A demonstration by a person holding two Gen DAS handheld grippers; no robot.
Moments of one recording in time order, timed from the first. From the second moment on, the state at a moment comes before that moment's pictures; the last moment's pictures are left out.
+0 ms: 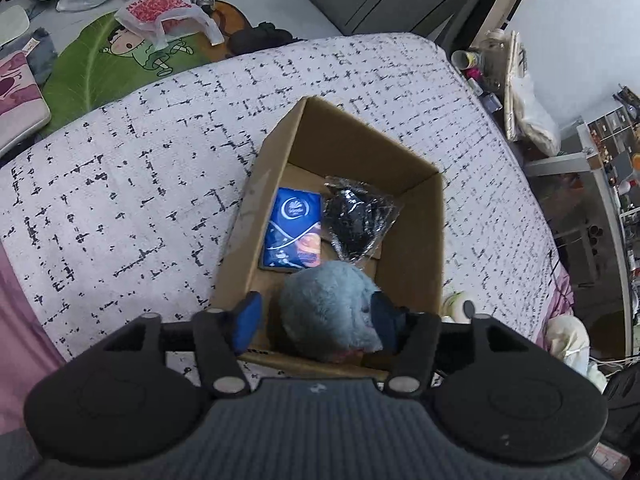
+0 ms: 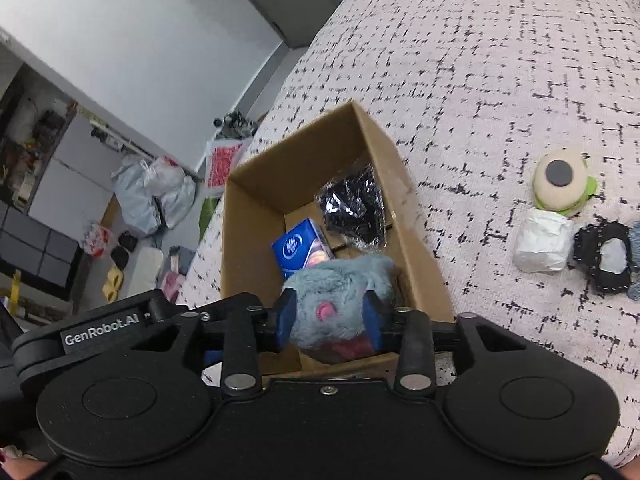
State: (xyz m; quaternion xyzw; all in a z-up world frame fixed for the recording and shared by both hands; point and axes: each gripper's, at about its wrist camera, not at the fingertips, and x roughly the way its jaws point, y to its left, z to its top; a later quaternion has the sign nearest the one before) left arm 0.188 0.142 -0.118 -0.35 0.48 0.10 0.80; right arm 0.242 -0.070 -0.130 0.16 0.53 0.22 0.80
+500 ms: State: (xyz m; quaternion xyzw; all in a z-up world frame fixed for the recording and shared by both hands) left arm 0.189 0.109 -0.069 -0.34 0.40 0.10 0.85; right arm 0.241 -0.126 -0.093 0.18 0.46 0.25 0.83
